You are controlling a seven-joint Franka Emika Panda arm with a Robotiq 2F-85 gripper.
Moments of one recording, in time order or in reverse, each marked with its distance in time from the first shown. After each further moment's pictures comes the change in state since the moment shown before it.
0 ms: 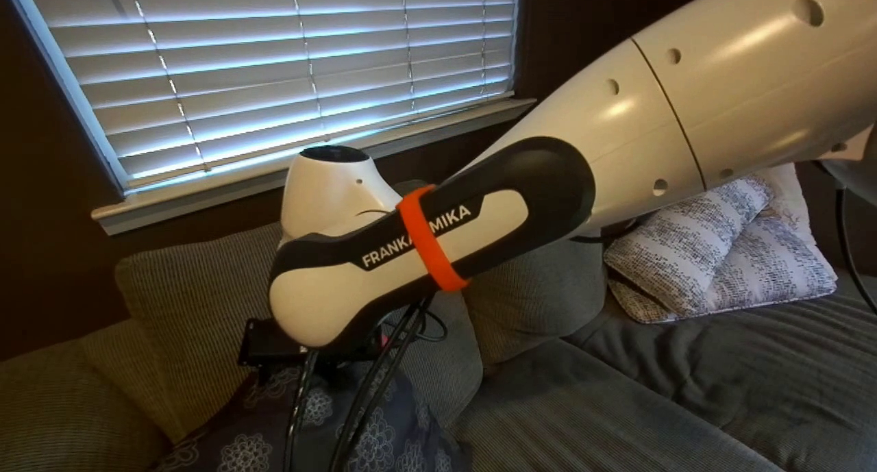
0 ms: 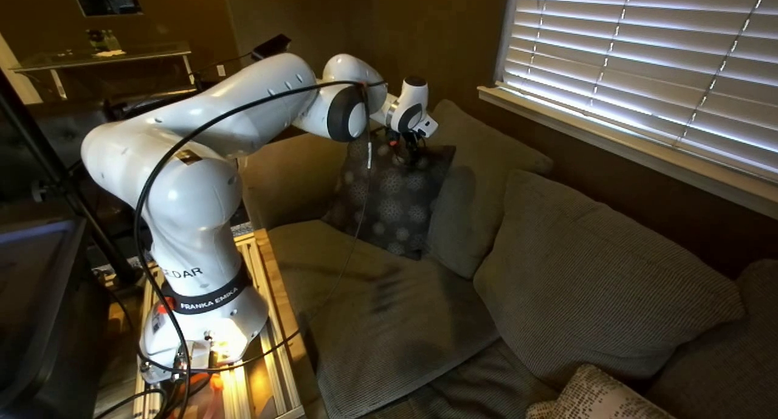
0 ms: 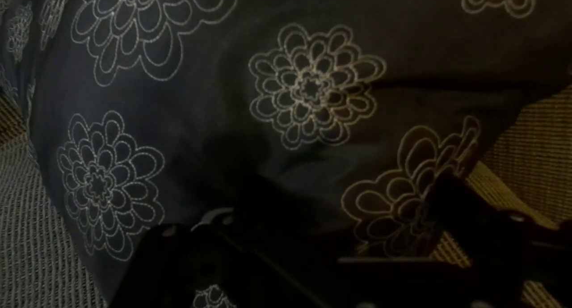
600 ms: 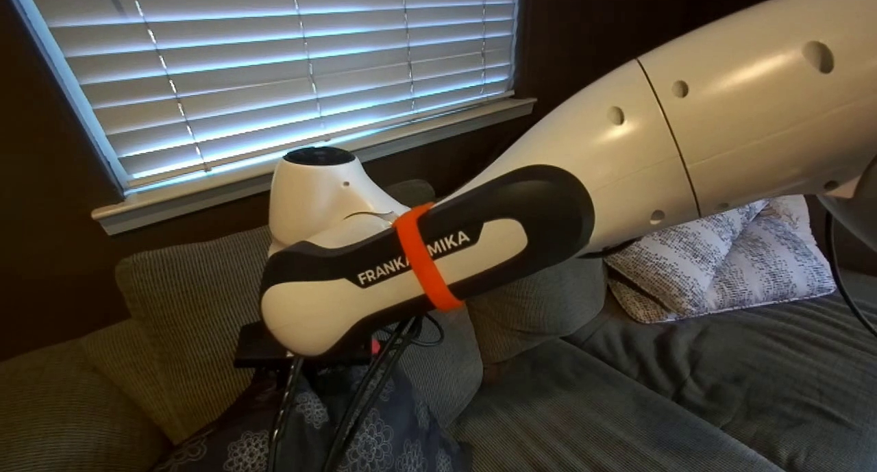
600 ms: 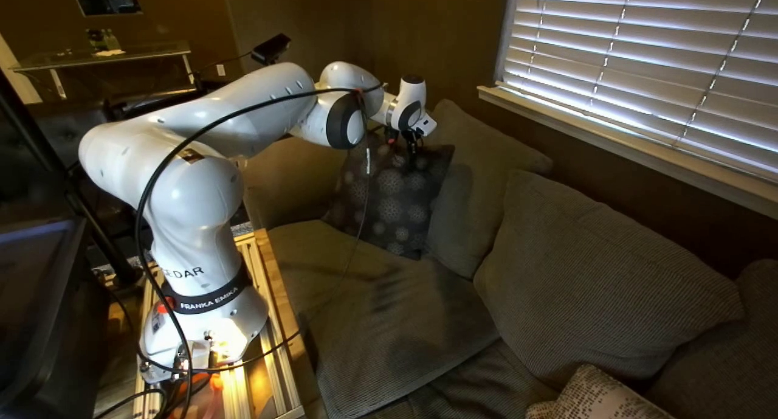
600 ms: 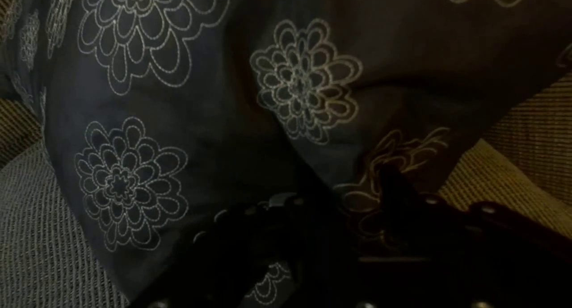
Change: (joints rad) arm 0.030 0.066 -0.051 0.132 -0.011 -0.084 0.098
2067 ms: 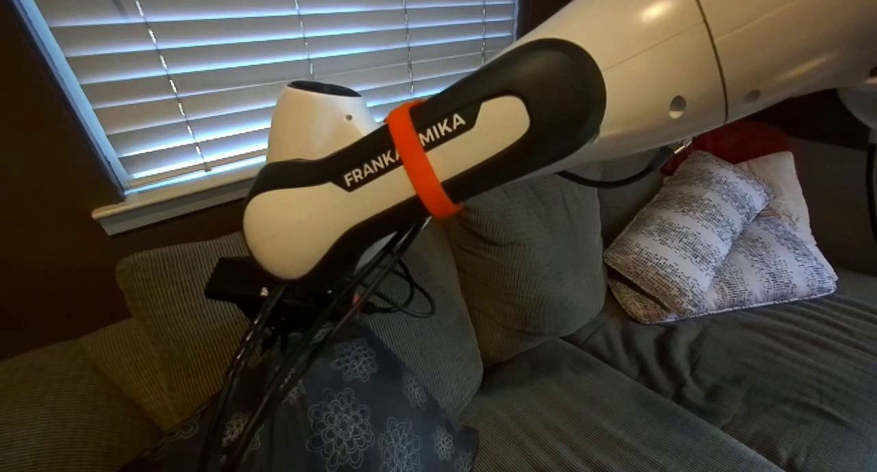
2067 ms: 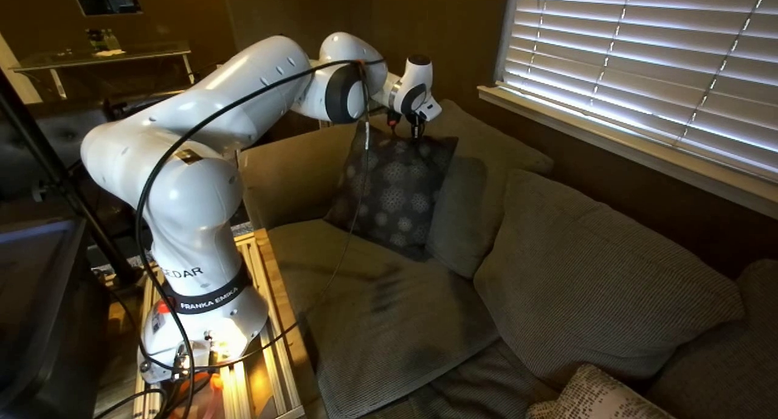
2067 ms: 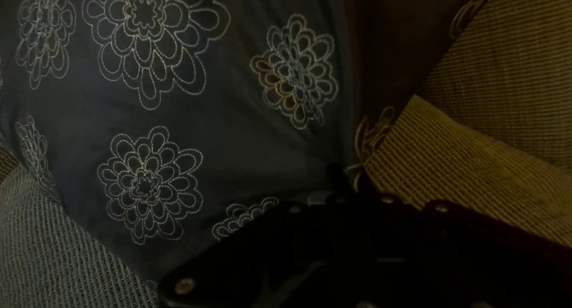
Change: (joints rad) arm -0.024 -0.180 0.014 -0.189 0.062 0.072 0.070
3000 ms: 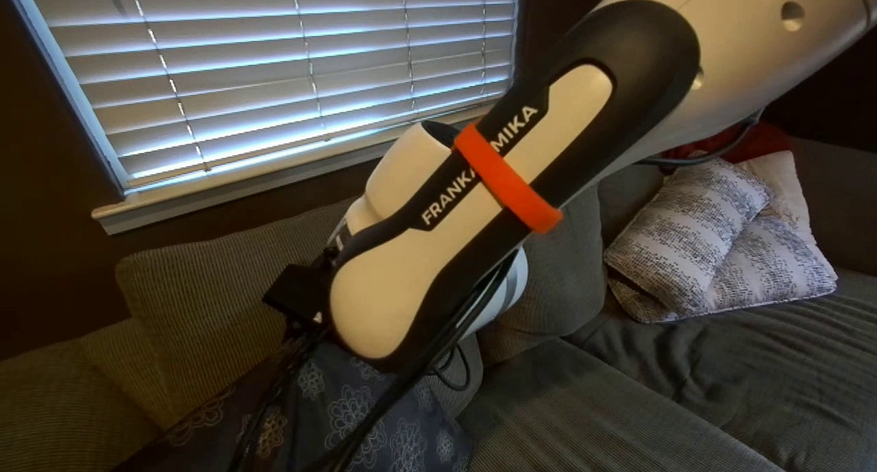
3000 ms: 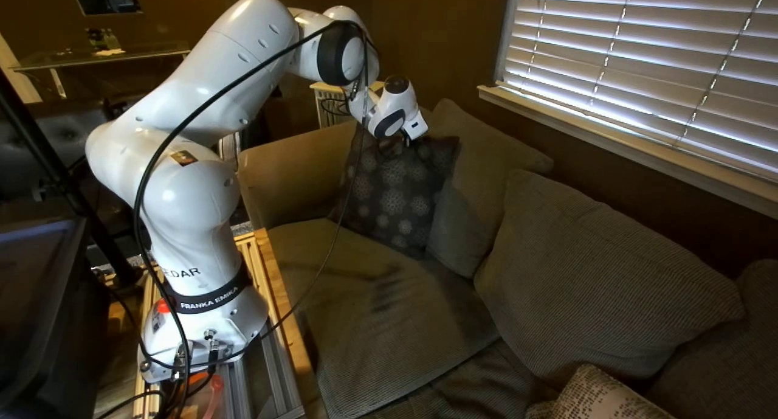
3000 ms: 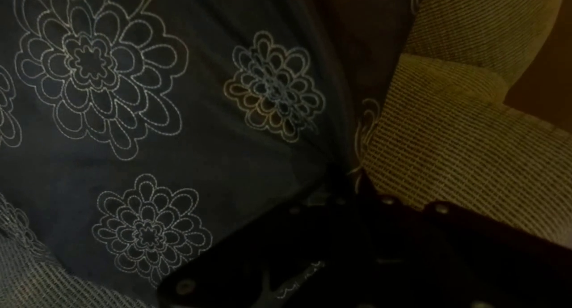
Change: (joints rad) arm -0.063 -0.269 0.125 -0.676 0.167 0.734 -0.001
